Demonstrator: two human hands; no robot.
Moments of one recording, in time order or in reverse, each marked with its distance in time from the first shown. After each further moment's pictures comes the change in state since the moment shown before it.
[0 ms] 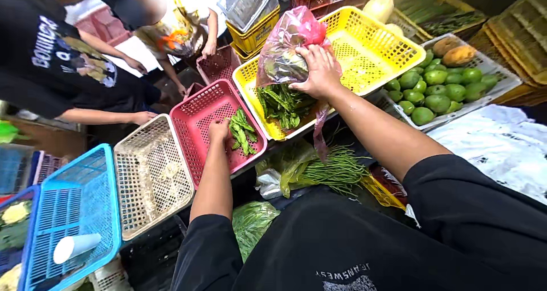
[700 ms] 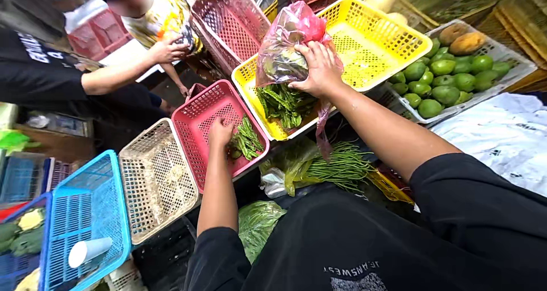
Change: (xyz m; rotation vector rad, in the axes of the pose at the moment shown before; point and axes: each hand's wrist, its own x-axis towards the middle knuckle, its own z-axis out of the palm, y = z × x) left_hand -0.013 0.010 -0.013 0.272 -0.113 0.235; right_hand -0.003 0.001 0.001 0.022 0.003 0.018
